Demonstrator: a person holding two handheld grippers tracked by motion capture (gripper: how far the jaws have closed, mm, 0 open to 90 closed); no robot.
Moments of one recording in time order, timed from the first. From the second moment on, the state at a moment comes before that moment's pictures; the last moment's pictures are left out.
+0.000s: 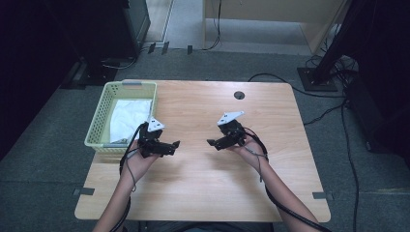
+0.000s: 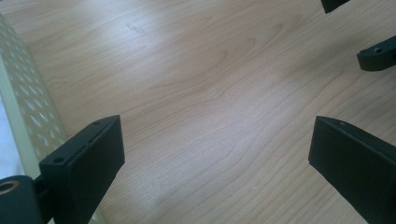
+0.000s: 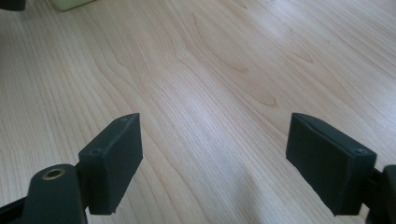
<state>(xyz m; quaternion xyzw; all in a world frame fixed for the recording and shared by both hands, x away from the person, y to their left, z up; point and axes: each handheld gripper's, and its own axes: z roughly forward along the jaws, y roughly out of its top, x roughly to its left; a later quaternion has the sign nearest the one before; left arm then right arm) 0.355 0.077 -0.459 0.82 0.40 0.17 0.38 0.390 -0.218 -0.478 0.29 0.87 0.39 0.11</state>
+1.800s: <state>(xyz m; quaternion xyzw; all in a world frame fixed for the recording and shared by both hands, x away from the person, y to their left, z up) 0.350 0.046 -0.491 0.83 0.36 0.16 0.38 0.353 -0.254 -0.502 0.34 0.85 0.39 0.11</state>
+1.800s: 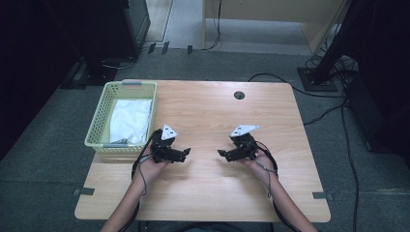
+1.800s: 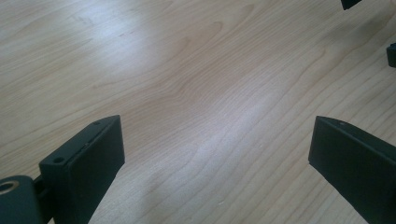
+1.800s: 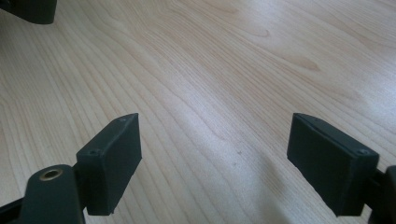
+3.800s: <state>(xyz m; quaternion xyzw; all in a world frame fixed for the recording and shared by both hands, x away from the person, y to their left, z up) 0.349 0.039 -0.524 0.85 0.35 0.16 0.36 0.337 -0.263 -0.526 0.33 0.85 0.38 0.14</state>
